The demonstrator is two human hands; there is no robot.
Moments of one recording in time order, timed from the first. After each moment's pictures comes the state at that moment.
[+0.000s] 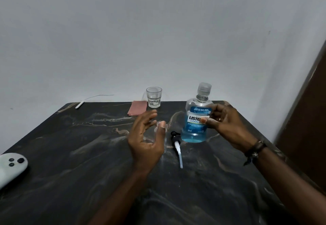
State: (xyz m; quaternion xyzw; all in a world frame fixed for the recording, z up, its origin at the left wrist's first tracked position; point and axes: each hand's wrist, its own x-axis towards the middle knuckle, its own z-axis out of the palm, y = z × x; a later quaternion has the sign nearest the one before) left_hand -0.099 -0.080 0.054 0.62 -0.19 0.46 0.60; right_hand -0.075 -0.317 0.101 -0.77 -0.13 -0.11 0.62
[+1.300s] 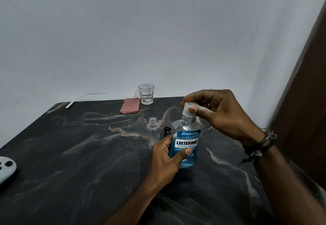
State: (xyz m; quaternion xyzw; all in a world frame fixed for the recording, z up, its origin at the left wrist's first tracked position) left_hand -0.138 -0.119 0.027 0.63 -0.21 0.04 0.75; right_hand -0.144 -0.286 0.161 -0.80 -0.23 -0.16 0.53
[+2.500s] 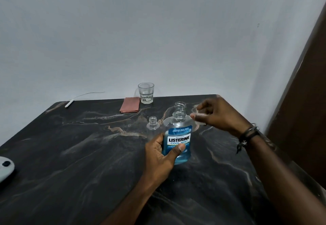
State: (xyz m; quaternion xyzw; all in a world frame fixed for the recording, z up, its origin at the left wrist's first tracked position) left_hand -0.138 -0.111 0.032 0.63 -0.16 0.08 0.76; right_hand -0.086 -0.316 0.123 -0.92 -0.05 -0.11 0.38
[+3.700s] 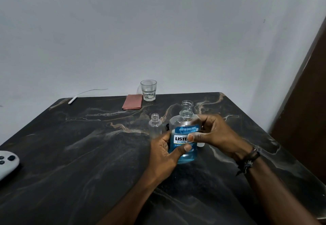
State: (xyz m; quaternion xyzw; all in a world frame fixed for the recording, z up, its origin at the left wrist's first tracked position) left_hand -0.136 -0.113 0.032 0.61 -0.21 0.05 0.77; right_hand -0.126 -0.292 0.092 -0.73 -0.22 0.02 0.64
